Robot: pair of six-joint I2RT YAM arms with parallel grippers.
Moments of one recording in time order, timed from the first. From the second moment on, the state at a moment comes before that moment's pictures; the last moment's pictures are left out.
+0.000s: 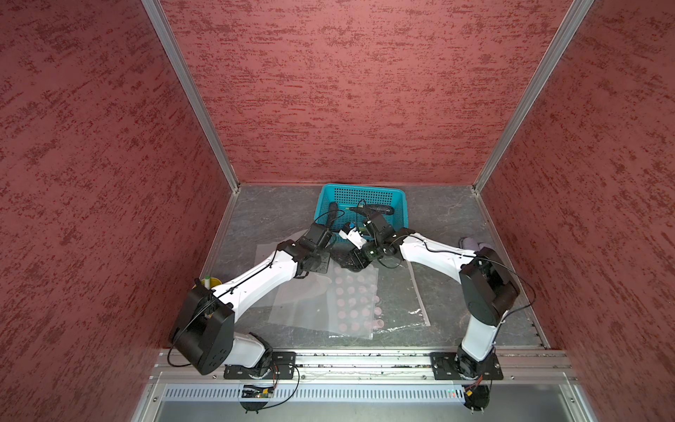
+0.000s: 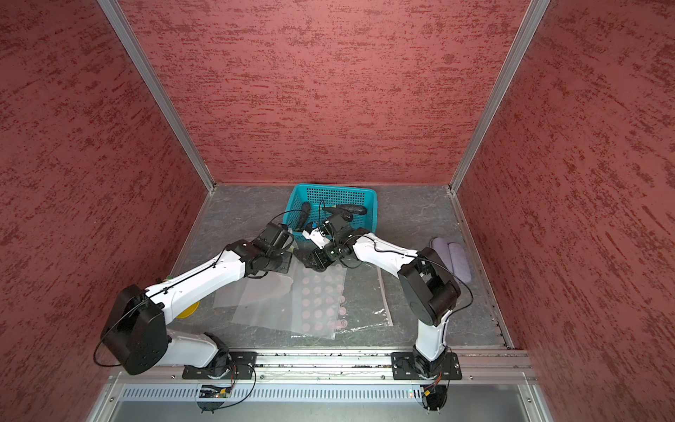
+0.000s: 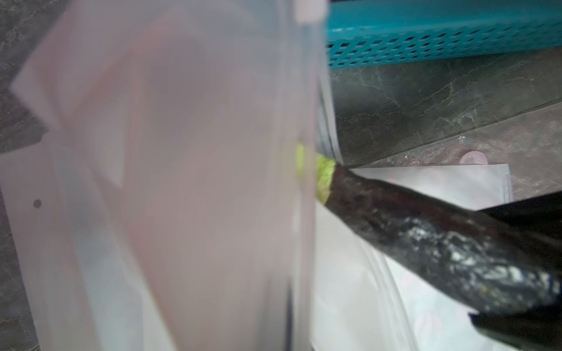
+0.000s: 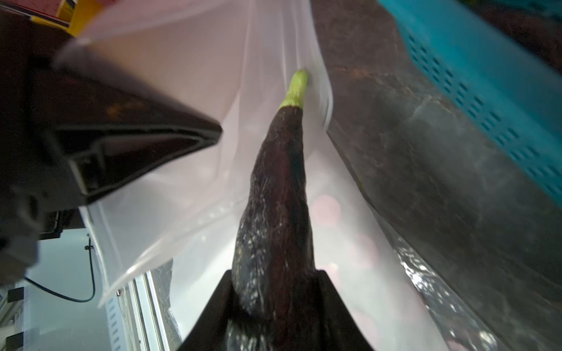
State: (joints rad) left arm -0.59 1.42 0.98 -0.68 -0.19 -0.34; right arm 0.70 1.83 1.30 -0.41 -0.57 0.08
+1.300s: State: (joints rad) left arm -0.64 1.31 0.87 -0.61 -0.21 -0.39; right arm 0.77 1.99 1.38 -0.25 -0.64 0.41
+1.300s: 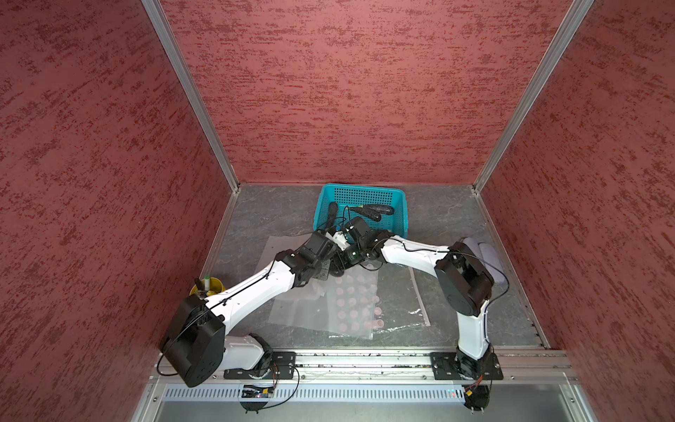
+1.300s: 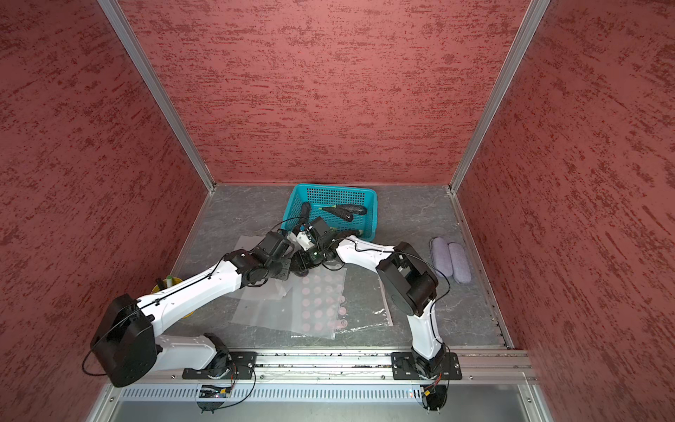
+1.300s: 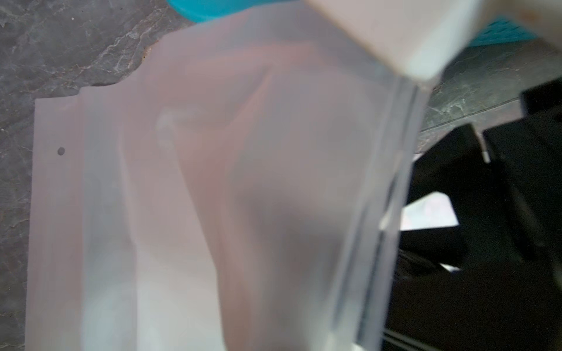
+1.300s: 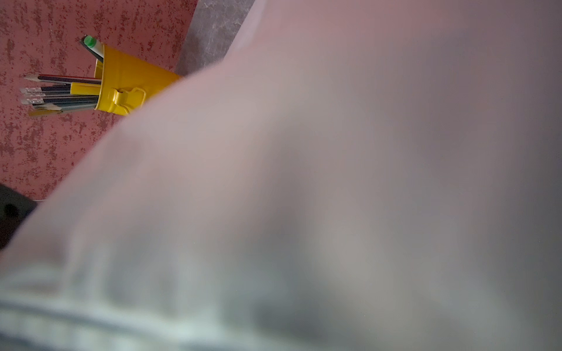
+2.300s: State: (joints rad) left arm -0.49 1.30 0.83 -0.60 -0.02 -0.45; right arm 0.76 1.85 1.21 -0.08 -0.57 0.44
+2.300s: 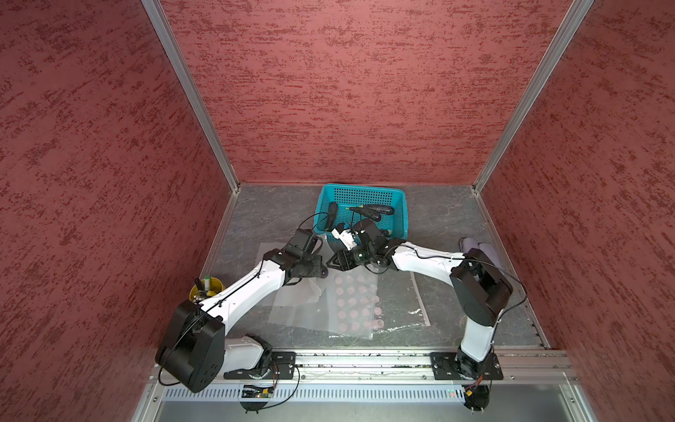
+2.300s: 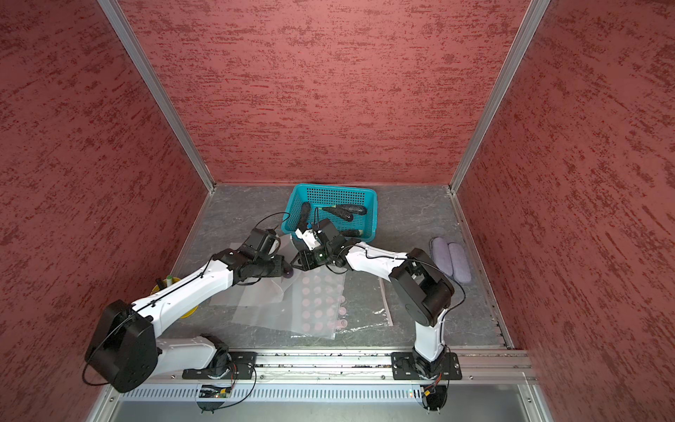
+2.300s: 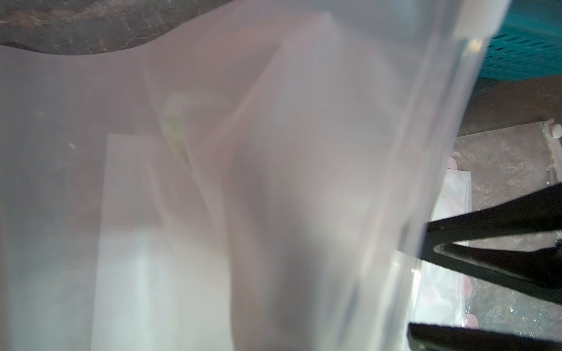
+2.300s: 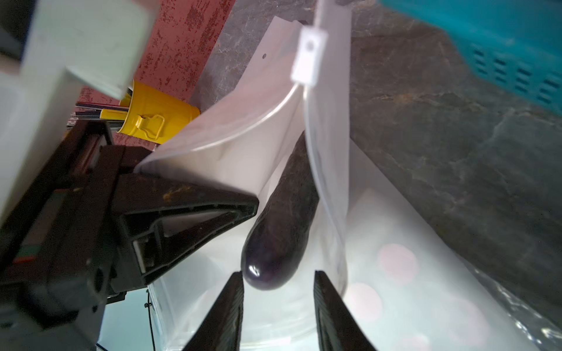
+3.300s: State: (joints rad) left arm -0.38 1.25 0.94 -0.70 0.07 -0.42; right arm 0.63 1.85 1.47 -0.27 -0.42 0.21
